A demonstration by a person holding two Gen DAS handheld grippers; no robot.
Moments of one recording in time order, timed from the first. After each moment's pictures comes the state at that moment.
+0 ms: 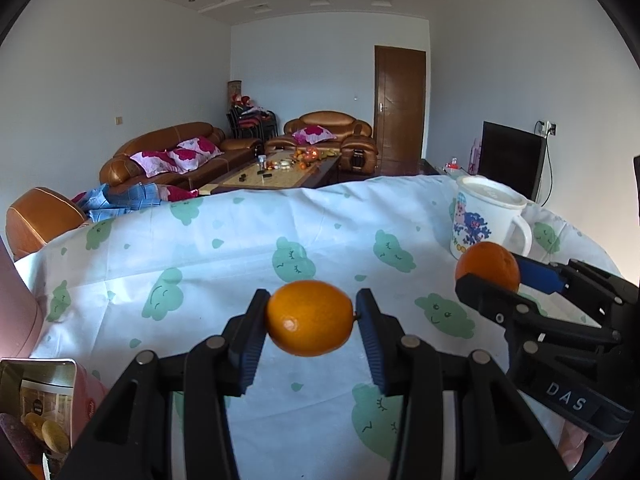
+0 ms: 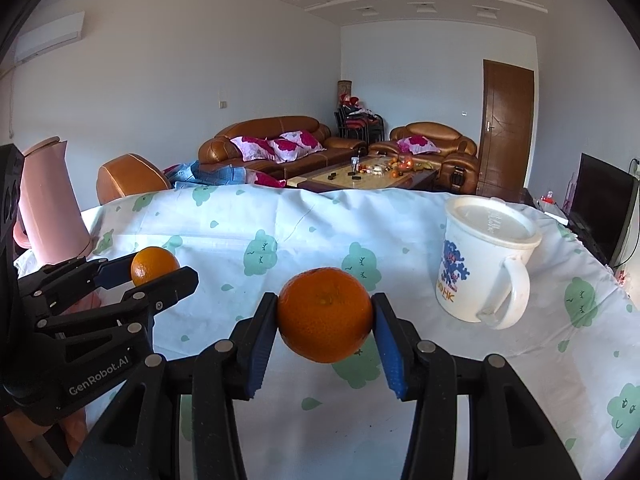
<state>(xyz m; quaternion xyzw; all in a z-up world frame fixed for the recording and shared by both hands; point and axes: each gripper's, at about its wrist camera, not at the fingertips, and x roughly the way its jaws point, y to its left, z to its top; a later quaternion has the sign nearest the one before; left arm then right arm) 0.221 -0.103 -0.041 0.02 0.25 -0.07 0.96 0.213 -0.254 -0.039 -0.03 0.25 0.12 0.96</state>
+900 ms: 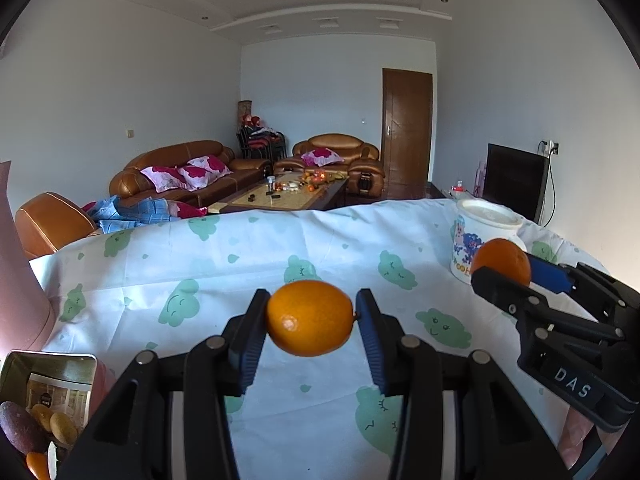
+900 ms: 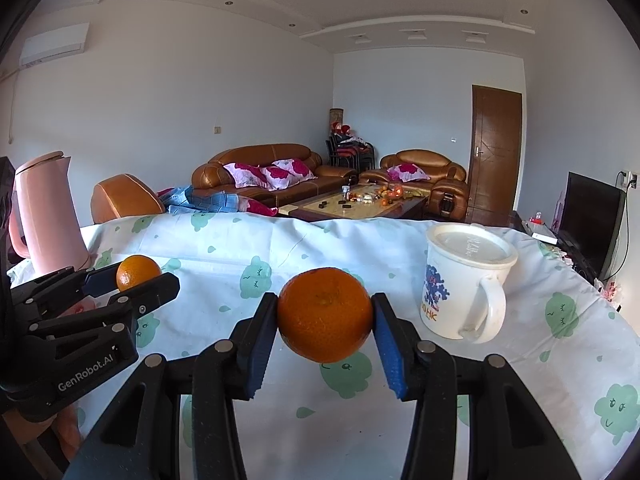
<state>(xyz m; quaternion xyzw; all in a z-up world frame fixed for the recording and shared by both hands) 0.198 -0.097 -0.034 0.00 0.21 -0.06 0.98 0.194 -0.258 -0.030 -0.03 0.20 0.11 0.97</state>
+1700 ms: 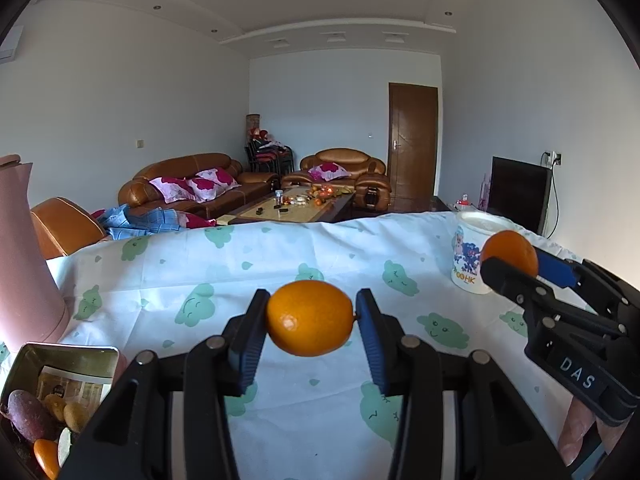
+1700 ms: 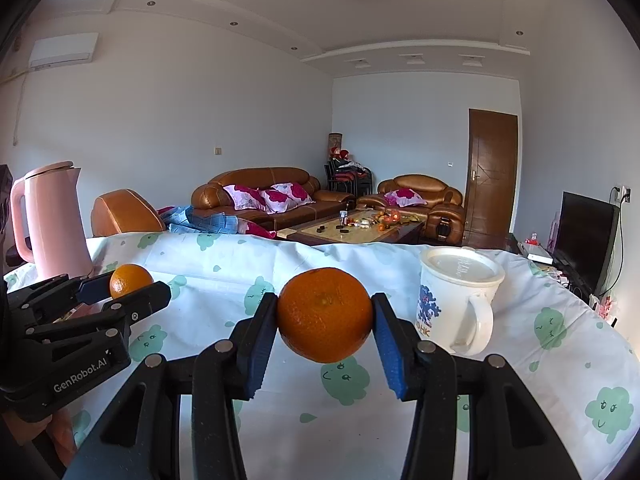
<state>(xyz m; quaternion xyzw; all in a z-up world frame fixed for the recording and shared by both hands) 0.177 -0.090 -0.031 0.00 0.18 -0.04 0.98 0.173 -0.254 -0.023 -0.04 0.15 0.11 0.98</state>
